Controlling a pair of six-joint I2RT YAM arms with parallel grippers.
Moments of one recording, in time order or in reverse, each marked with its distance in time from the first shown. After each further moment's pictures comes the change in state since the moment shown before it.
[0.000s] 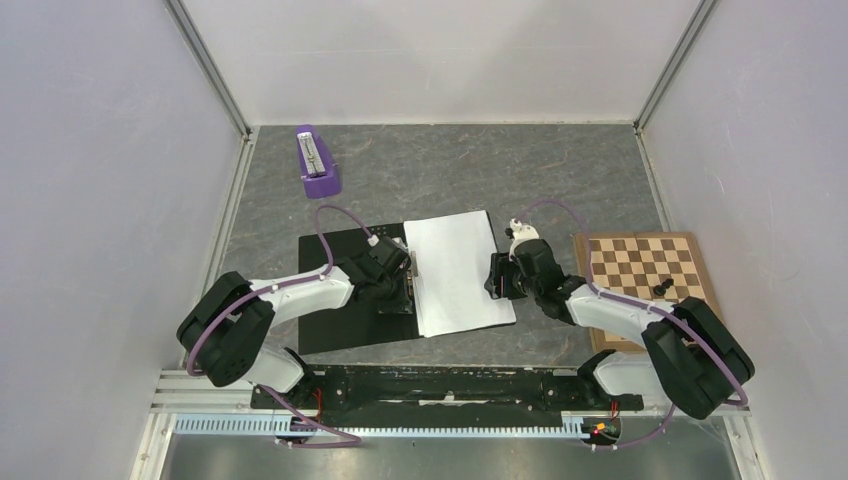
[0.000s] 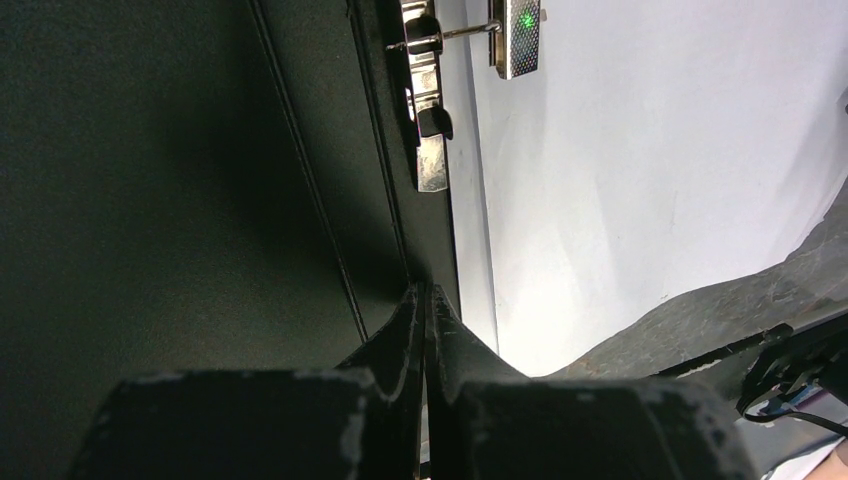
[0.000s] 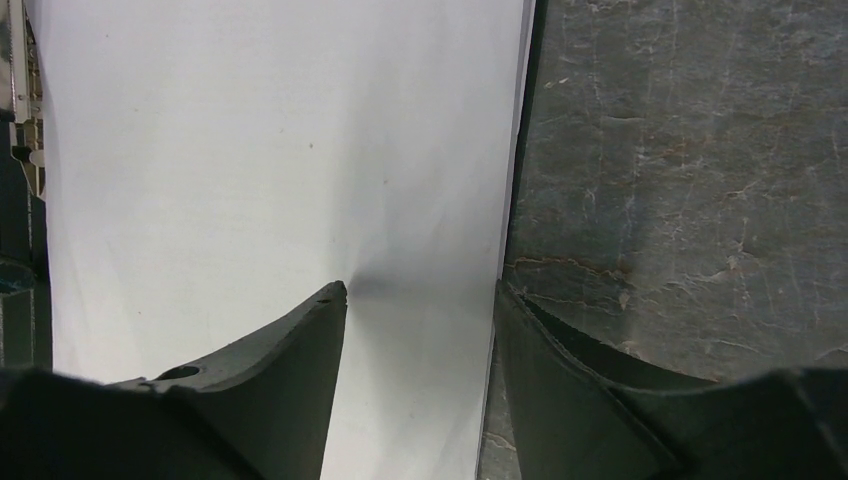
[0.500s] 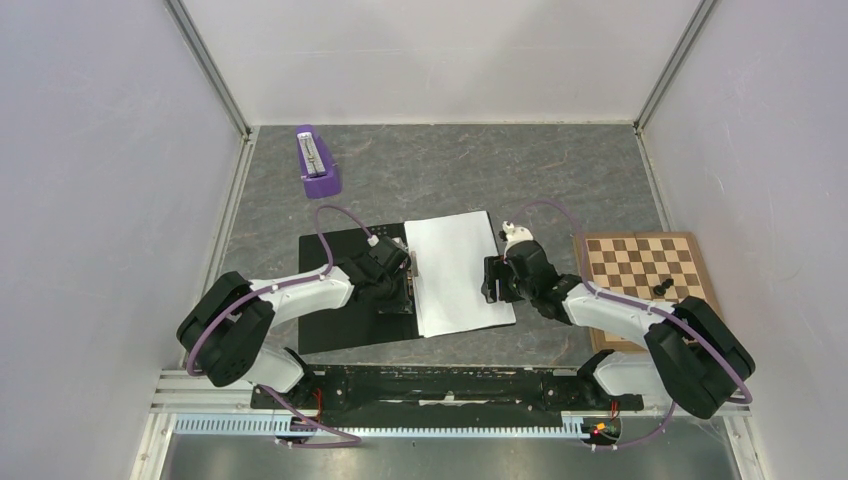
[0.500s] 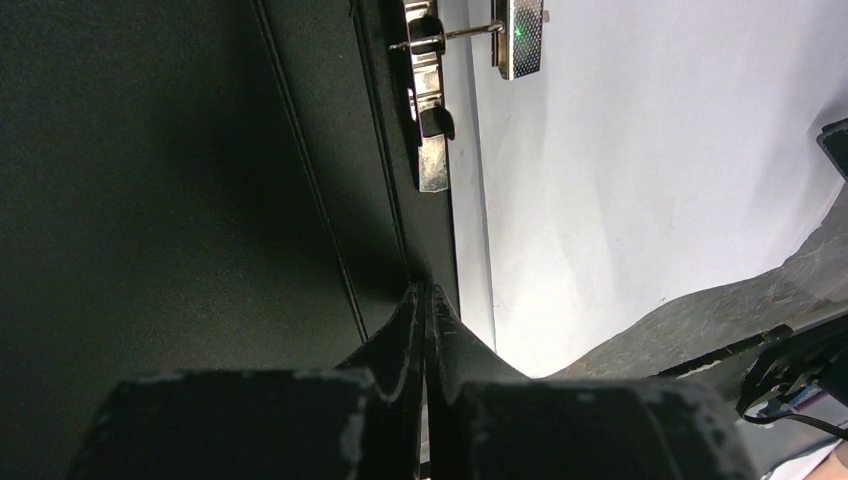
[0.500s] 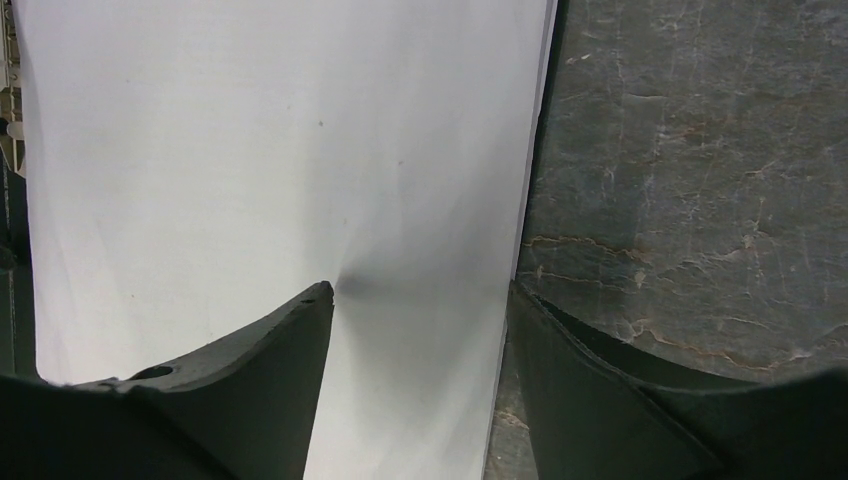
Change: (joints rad) left arm 0.000 0.000 0.000 -0.001 -0.002 -0.005; right arm 0.070 -0.005 0.032 -0.085 0.076 0.000
